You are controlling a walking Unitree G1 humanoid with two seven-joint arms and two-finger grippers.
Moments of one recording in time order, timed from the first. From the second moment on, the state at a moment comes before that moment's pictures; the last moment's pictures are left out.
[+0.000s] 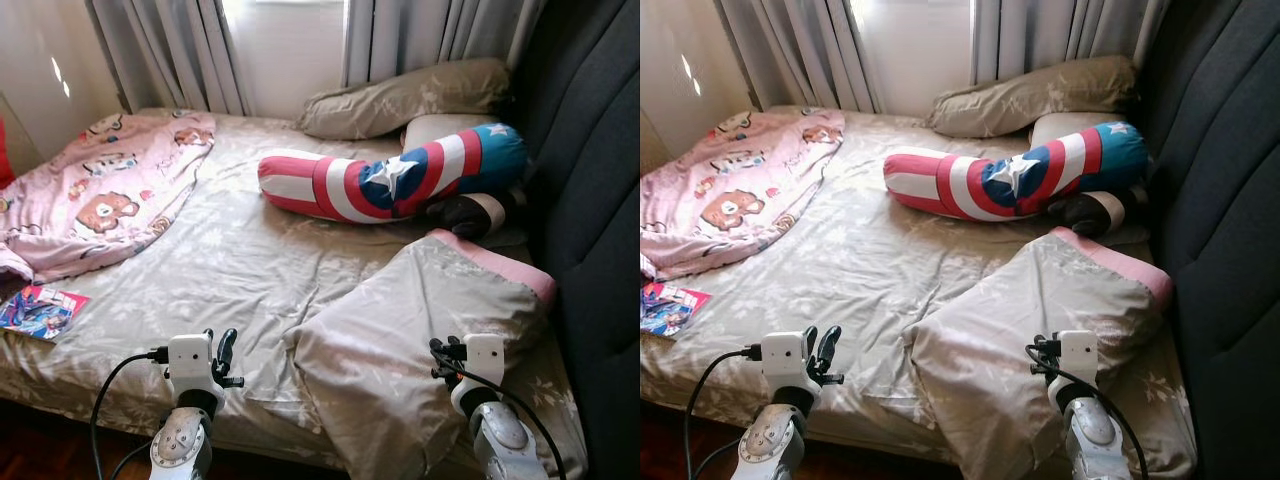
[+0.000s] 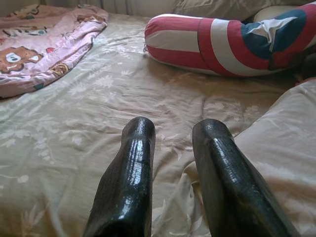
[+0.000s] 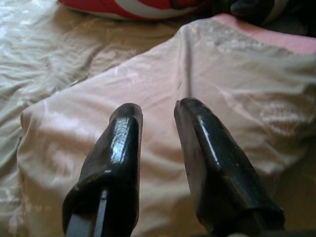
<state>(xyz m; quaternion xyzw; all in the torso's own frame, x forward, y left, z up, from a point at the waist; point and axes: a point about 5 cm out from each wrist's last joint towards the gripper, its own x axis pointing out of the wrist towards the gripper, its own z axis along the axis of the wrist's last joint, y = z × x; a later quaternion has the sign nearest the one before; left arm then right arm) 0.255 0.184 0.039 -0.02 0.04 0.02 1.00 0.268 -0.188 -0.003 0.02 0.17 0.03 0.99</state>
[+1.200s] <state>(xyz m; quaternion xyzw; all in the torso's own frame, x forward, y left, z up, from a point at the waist) 0.257 0.188 0.043 -0.03 0.04 0.02 1.00 0.272 -0.181 -0.001 0.03 0.16 0.05 0.99</state>
